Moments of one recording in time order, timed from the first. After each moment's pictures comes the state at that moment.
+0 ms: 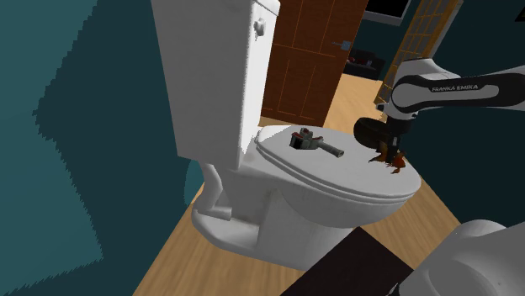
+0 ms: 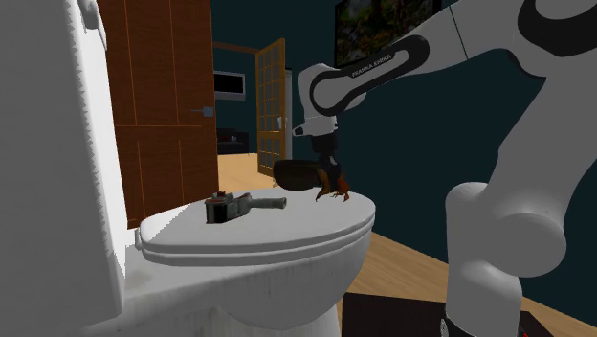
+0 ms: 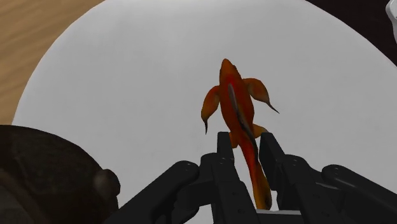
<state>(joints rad) -0.11 -0.48 -0.47 -2.36 -0.44 1.81 -0.76</state>
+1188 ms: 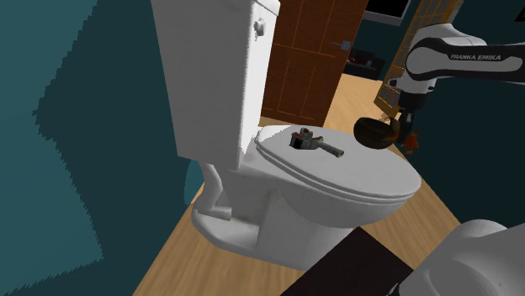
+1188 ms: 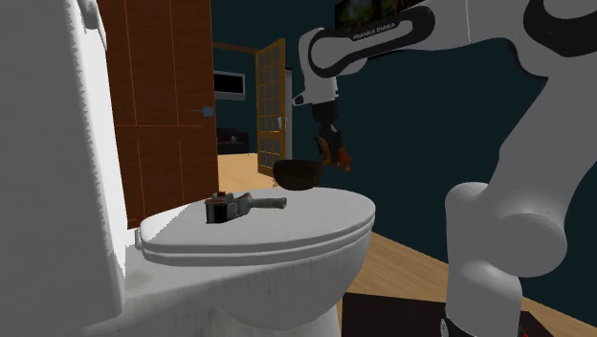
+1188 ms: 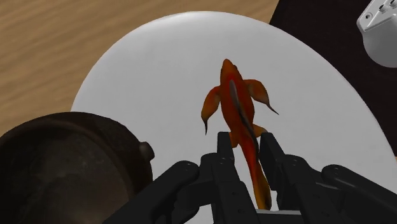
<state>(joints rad) -0.10 -0.49 -0.43 -2.15 -0.40 1.59 -0.81</state>
